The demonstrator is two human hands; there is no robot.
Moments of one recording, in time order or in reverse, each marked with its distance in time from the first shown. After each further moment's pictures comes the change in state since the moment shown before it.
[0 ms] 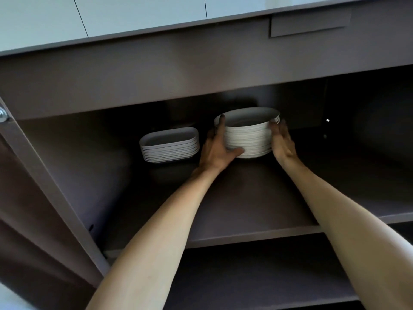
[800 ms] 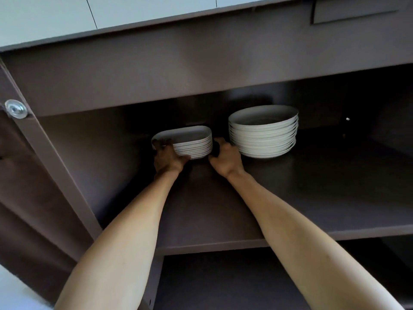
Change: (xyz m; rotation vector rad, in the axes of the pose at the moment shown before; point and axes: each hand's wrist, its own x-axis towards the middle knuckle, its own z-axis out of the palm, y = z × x) left_hand -0.001 -0.130 -0.081 0.417 0.095 -0.471; right_hand -0.055 -0.030 0.151 -0.310 -0.246 -0.362
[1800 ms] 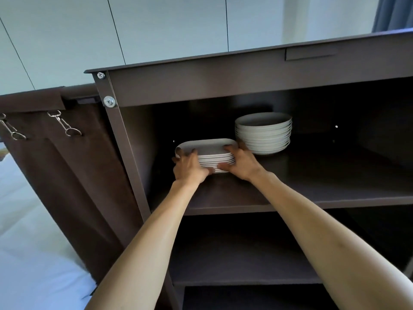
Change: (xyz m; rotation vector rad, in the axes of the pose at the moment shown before) left_hand -0.134 0.011 -0.055 0.055 -0.058 0.096; right_hand -0.079 -0.013 -0.056 -0.254 -0.176 -0.130
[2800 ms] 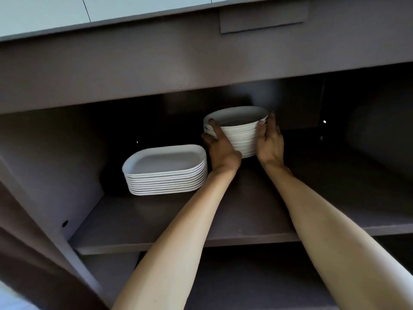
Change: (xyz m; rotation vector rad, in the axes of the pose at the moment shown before) left_hand 0.043 0.195 0.074 -0.545 -0.043 0.050; right_hand 0.068 0.160 -0.055 0.359 0.569 0.221
